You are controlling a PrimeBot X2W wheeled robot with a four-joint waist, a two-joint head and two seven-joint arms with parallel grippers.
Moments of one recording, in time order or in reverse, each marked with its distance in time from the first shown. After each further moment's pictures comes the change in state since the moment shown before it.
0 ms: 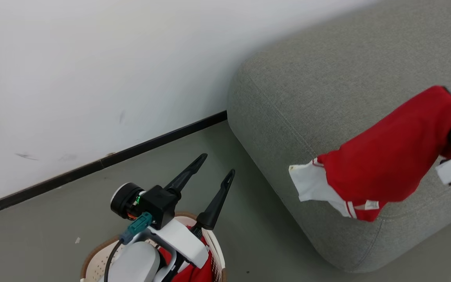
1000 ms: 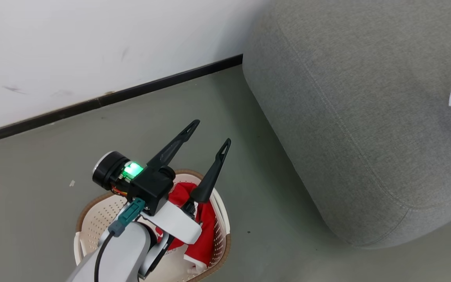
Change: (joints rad) left arm -0.055 0.059 0.022 -0.166 0.088 0.060 0.038; right arm -0.515 -0.159 -0.392 0.393 -0.024 0.000 0.123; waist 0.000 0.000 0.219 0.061
